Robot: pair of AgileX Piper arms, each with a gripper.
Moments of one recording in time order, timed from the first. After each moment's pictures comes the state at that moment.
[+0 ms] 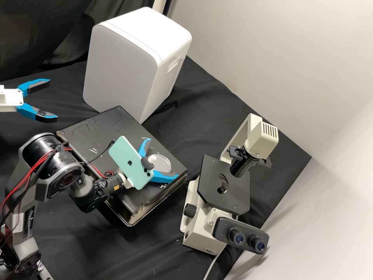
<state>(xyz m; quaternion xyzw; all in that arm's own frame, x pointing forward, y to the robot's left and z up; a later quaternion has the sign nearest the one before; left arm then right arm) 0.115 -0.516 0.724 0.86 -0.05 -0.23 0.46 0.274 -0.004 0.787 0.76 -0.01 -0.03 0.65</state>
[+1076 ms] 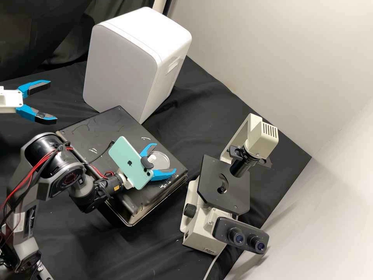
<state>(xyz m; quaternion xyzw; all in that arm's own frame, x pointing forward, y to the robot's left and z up) 0.114 -0.517 0.723 0.86 -0.05 -0.23 0.46 0.275 -0.005 0.784 0.74 -0.02 -0.03 0.67</state>
